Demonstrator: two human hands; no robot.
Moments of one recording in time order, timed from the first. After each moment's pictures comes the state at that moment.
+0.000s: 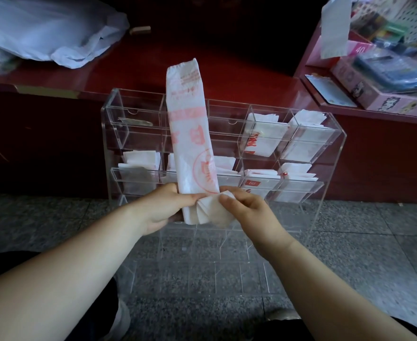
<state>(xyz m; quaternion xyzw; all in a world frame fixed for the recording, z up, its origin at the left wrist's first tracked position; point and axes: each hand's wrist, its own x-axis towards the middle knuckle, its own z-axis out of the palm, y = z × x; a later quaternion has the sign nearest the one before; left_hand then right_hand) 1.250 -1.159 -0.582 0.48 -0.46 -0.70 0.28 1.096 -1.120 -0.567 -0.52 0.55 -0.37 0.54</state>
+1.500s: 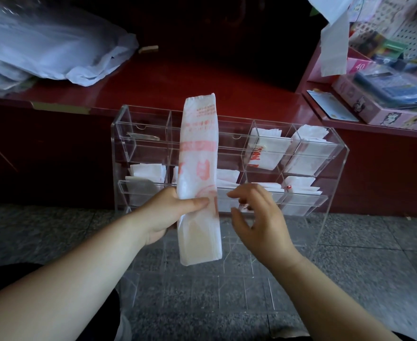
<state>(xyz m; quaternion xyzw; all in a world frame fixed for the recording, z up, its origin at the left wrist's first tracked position) 1.255 -1.155 -0.562 0.47 -0.47 -0.66 0.35 1.087 -1.127 -0.574 -0.76 0.50 -0.41 0.11</state>
